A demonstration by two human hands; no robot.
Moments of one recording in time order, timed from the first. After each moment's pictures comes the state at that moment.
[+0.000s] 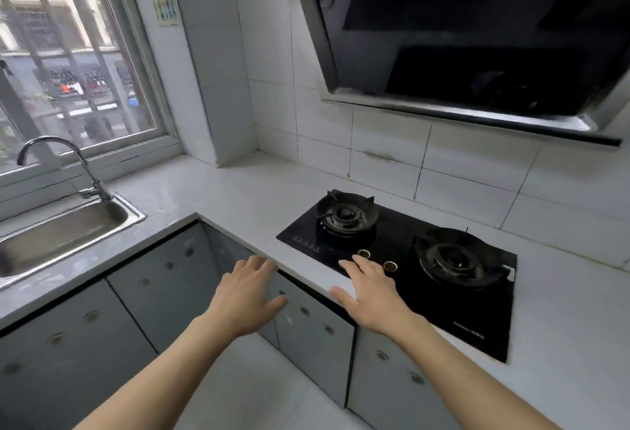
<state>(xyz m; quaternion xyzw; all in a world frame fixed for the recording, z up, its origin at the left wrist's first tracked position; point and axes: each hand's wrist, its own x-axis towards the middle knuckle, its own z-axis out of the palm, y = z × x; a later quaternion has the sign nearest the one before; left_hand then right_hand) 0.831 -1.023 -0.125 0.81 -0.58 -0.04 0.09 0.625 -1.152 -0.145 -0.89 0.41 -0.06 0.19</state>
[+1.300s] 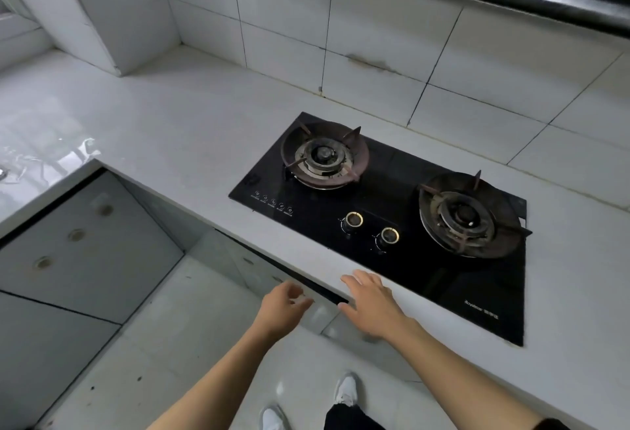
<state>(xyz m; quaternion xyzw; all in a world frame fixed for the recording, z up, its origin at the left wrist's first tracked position) 0.862 -1.209 -0.356 0.76 -0.39 -0.46 0.23 0.673 -1.287 -0.324 -0.84 0.48 0.13 0.23</state>
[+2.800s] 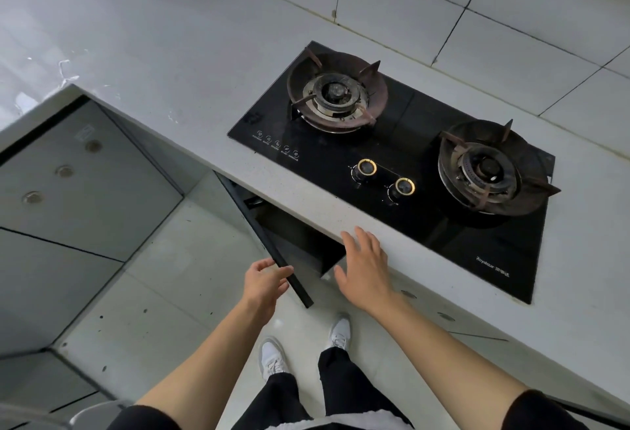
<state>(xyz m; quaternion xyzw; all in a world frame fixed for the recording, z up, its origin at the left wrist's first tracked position) 0.864 -1.166 -0.414 0.67 0.08 -0.57 0.47 0.692 -1.251 -0.361 -0.82 0.52 0.08 0.20</state>
